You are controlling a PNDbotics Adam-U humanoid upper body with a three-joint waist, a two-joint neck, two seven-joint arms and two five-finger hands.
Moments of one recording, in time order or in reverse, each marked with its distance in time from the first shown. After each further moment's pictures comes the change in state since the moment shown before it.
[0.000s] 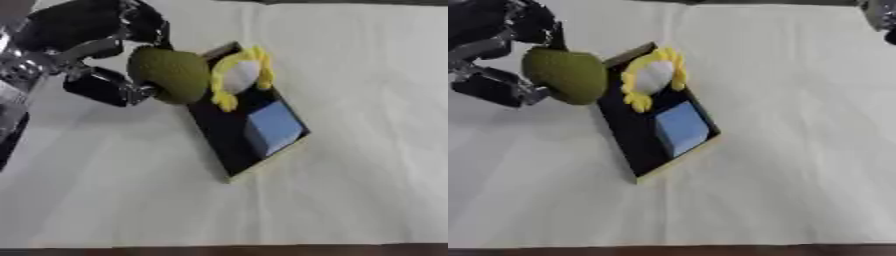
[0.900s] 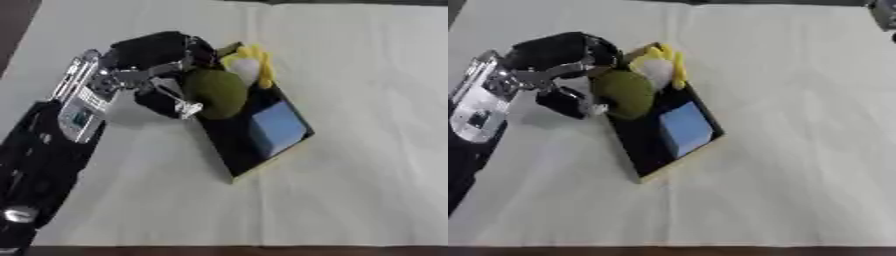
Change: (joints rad) left arm -0.037 -0.168 0.020 0.185 -0.165 -0.005 -0.056; right arm 0.001 0.024 -0.007 0.000 -0.006 0.009 0.007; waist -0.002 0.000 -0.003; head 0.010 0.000
